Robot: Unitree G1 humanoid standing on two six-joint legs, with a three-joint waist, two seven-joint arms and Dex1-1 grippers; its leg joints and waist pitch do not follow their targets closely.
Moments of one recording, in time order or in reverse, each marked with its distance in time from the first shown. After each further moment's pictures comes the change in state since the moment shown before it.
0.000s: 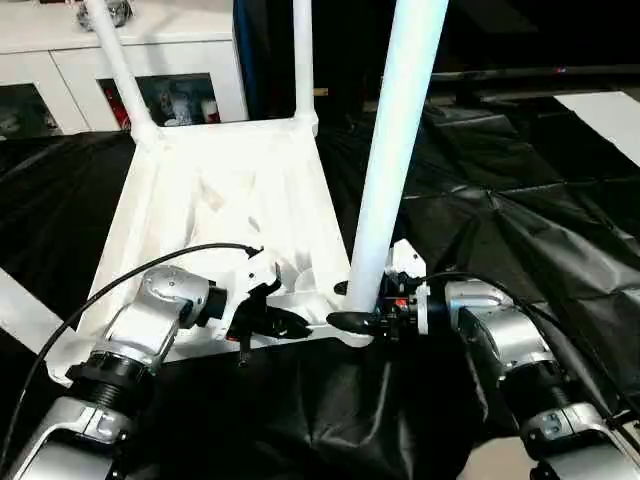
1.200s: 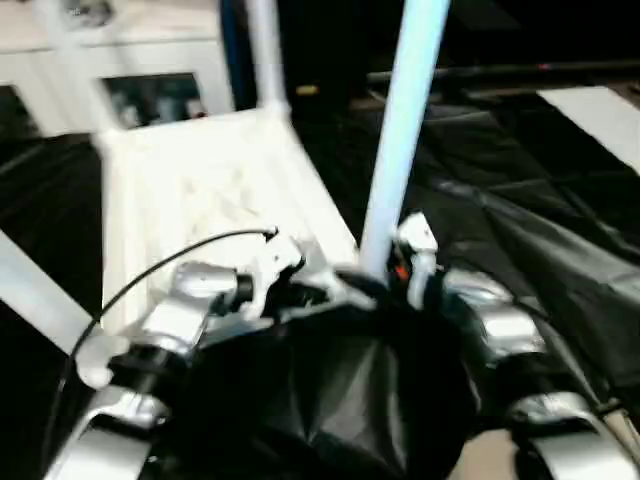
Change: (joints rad) left arm -0.043 -0.077 0.015 0.075 0.031 -0.073 0.063; right arm -0.050 -0.018 -0.053 0.069 0.012 -0.018 0.003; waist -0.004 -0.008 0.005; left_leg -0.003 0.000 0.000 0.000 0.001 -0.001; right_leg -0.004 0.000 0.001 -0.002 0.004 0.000
